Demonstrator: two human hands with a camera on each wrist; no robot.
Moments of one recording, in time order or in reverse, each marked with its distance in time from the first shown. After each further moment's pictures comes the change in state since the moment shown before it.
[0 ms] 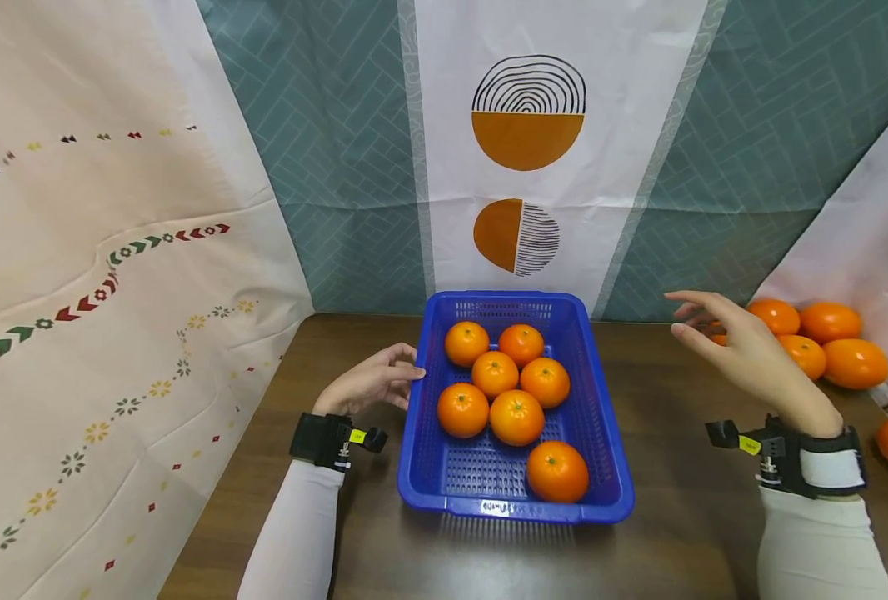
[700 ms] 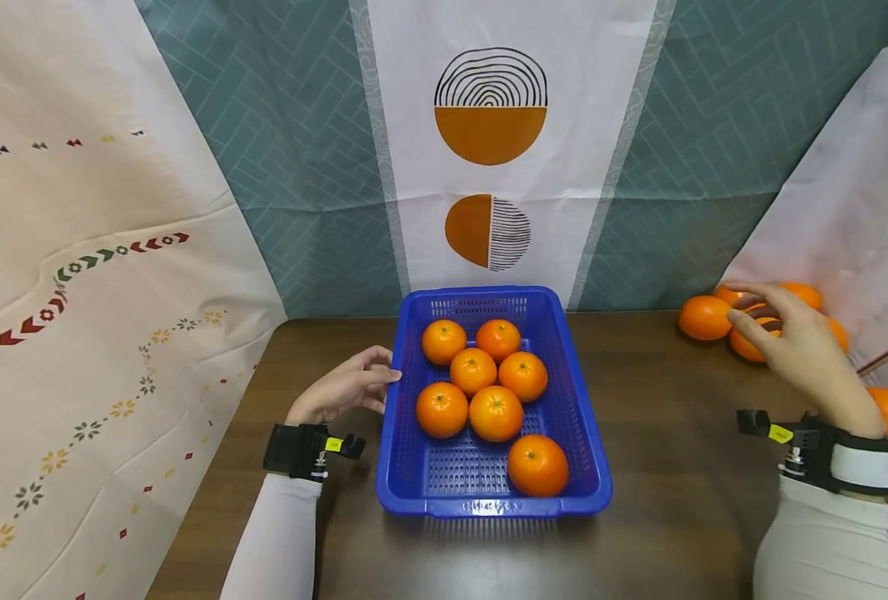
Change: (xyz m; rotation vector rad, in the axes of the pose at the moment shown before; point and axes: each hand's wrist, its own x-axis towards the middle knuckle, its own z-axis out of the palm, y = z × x) left_hand 0.003 -0.002 -0.001 0.025 -0.017 0.001; right_hand -0.047 0.055 -0.048 -0.040 0.141 0.215
